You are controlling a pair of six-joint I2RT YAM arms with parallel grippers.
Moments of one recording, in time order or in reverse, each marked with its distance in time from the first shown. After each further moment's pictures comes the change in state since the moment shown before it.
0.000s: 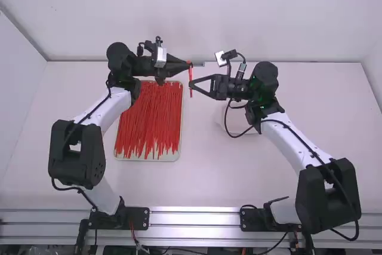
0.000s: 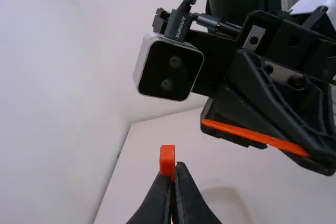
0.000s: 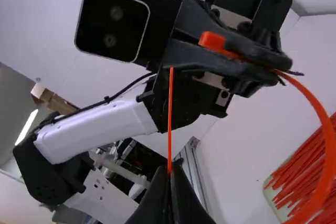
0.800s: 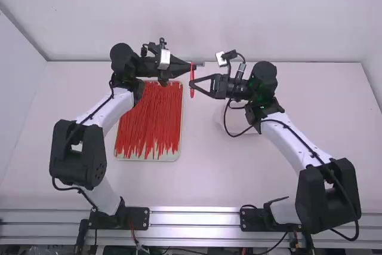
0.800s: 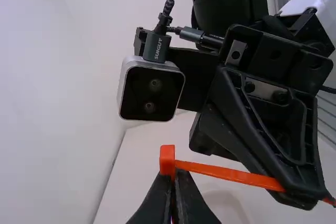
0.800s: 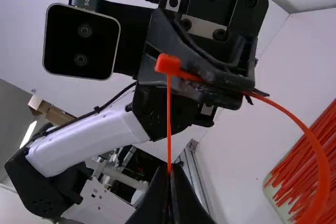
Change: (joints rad) left arm -0.023 0.000 0.000 0.019 0.003 0.008; right arm -0.002 0.000 0.000 -0.041 0.032 0.015
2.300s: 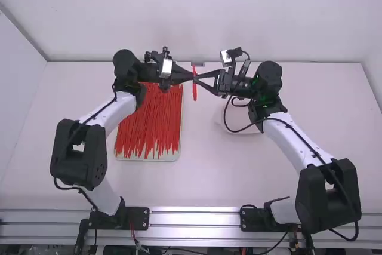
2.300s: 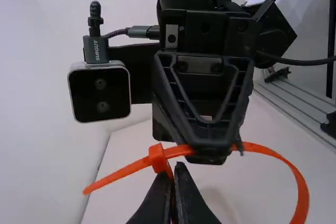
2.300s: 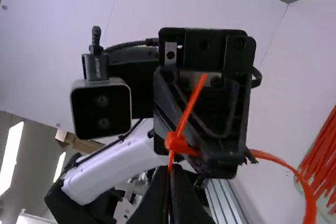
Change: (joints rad) left arm -0.028 0.000 -0.068 0.096 0.065 -0.009; right arm -0.033 -0.001 0.000 0.052 0.026 0.248
